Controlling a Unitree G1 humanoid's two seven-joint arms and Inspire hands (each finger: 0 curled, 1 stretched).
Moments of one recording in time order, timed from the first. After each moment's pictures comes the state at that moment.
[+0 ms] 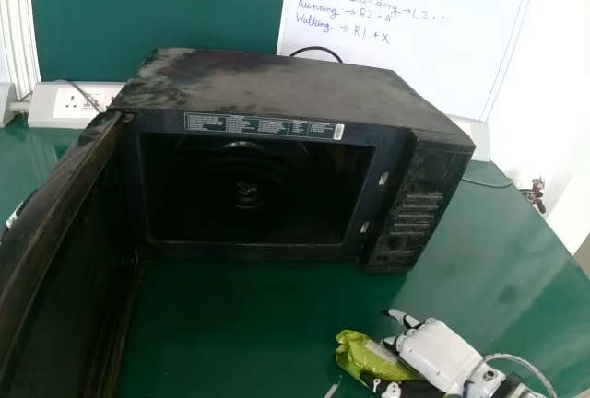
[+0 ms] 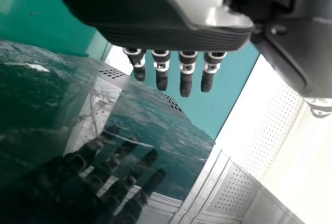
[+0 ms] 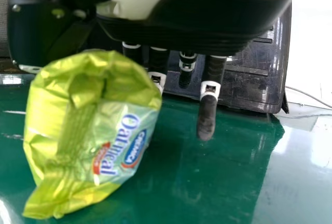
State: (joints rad) left arm 0.35 0.19 0.47 -0.59 -0.85 0.09 -0.32; right arm -0.12 -1.10 0.13 0.24 -0.76 -0.73 -0.12
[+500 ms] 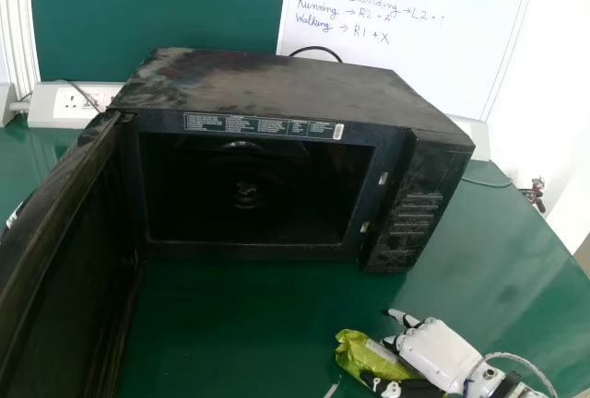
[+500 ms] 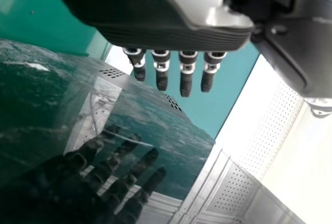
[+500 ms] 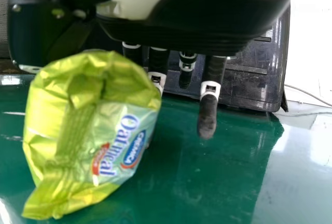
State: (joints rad) left arm 0.35 0.19 0.47 -0.59 -0.85 0.09 -0.32; right arm -0.13 -1.10 0.13 0.25 -0.75 -0.73 -0.09
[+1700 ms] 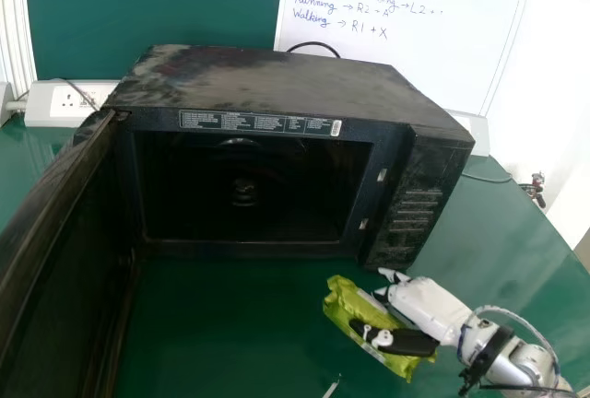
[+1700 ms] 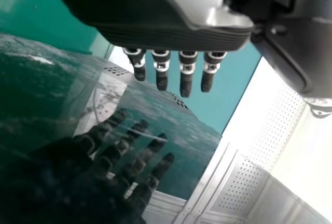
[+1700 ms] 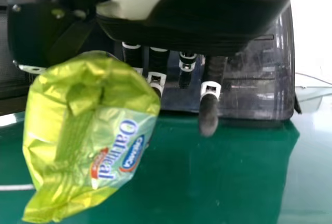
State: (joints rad) left arm 0.33 0.17 0.45 -0.58 -0.82 0.09 -0.30; right arm -0.37 -0.98 0.10 0.27 -0.48 -0.68 0.28
